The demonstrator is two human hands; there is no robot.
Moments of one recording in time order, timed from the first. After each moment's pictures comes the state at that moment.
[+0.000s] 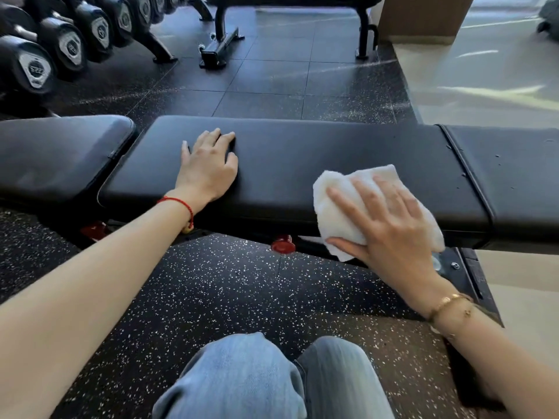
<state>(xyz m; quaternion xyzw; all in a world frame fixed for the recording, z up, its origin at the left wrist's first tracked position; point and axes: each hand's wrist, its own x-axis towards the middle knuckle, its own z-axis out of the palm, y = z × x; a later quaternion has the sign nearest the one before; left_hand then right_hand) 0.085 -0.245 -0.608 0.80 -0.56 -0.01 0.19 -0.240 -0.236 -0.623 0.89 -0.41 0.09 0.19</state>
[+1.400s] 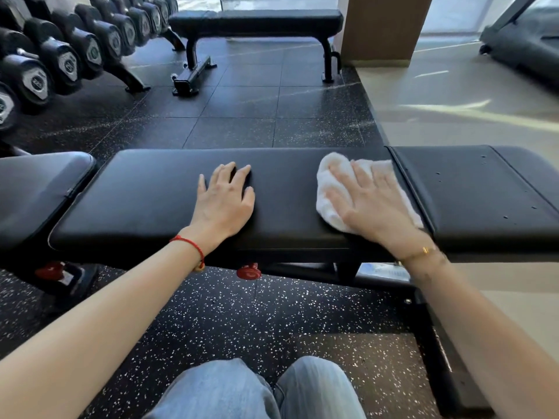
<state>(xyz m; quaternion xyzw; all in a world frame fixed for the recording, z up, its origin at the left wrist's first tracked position) -0.004 -0.263 -0.606 0.77 -0.62 -0.03 0.17 -0.264 -0.322 -0.598 0.83 -0.55 0.07 -0.02</state>
